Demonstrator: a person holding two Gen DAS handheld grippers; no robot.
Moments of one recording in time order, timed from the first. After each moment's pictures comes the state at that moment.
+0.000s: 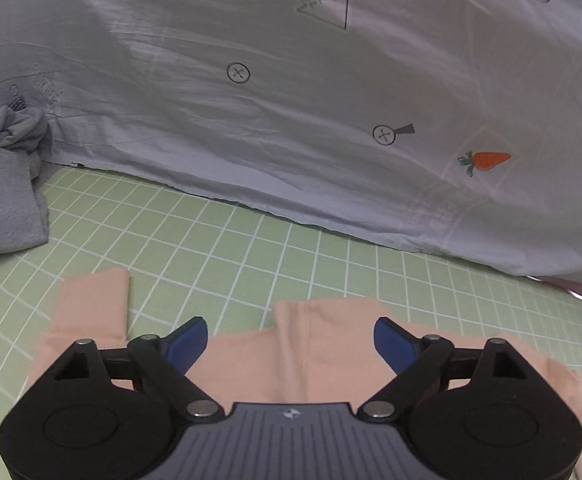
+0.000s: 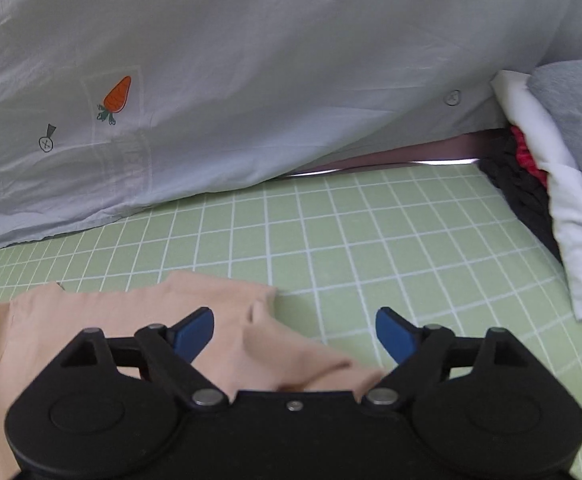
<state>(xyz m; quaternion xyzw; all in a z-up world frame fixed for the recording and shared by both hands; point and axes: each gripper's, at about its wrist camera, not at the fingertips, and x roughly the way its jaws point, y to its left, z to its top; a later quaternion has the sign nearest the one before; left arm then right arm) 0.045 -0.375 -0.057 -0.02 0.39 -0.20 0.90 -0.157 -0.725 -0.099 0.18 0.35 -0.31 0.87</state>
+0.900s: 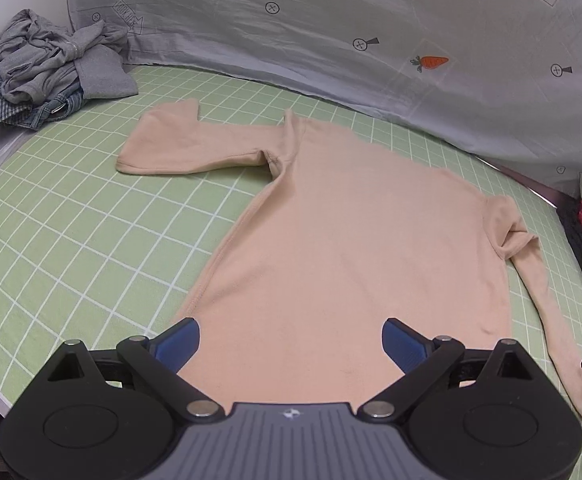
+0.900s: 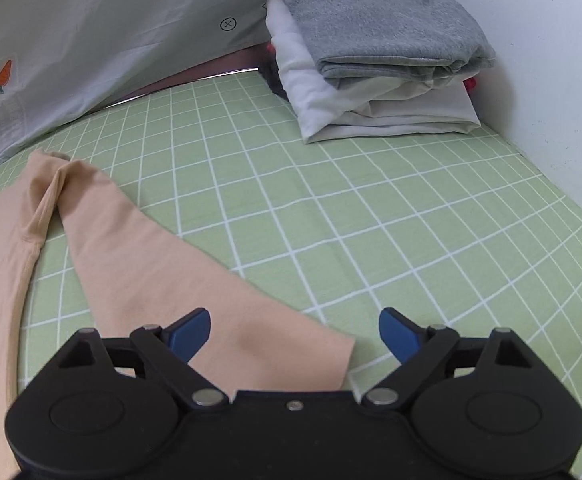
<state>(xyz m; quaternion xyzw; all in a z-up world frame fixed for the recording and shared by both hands) -0.206 -0.328 -0.069 0.00 0.45 -0.16 0.88 -0.395 -0.761 -0.154 0.19 0.38 -0.41 0.81</state>
